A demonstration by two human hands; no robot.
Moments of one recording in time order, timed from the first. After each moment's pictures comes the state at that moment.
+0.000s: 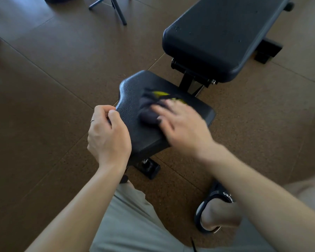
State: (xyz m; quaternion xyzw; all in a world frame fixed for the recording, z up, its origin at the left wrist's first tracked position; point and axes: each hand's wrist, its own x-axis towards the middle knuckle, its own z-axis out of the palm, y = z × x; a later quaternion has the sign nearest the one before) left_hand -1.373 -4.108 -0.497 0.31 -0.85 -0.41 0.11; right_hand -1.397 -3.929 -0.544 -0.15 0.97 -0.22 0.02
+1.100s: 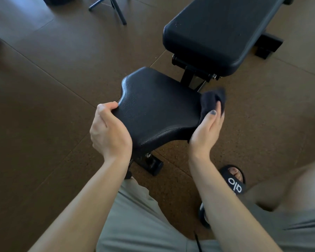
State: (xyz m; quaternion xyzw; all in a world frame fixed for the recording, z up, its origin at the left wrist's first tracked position) left_hand -1.369 -4.108 -0.504 0.35 -0.75 -0.55 0.15; right_hand -1.370 -3.946 -0.583 0.35 0.69 -0.59 -0.21
